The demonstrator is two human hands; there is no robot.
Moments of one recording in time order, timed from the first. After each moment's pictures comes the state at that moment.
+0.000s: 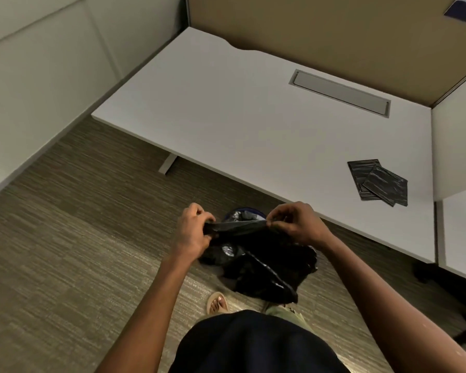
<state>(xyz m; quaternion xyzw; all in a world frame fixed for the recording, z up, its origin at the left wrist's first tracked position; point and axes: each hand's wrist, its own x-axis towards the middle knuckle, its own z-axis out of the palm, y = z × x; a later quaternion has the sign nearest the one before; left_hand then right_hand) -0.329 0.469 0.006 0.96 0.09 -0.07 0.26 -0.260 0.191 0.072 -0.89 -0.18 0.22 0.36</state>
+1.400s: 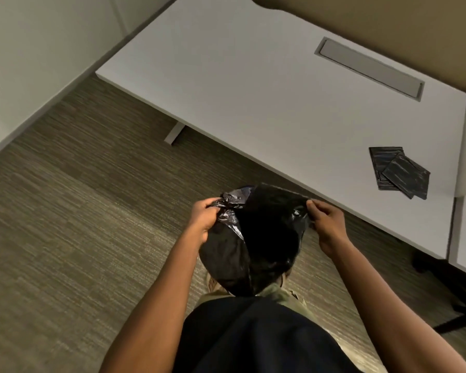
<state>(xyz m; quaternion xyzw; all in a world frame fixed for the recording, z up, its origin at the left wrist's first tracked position) -0.316 0.455 -0.052 0.59 0.39 -0.14 0.69 -0.273 0.172 -0.002 -0.74 0.23 0.15 0.61</state>
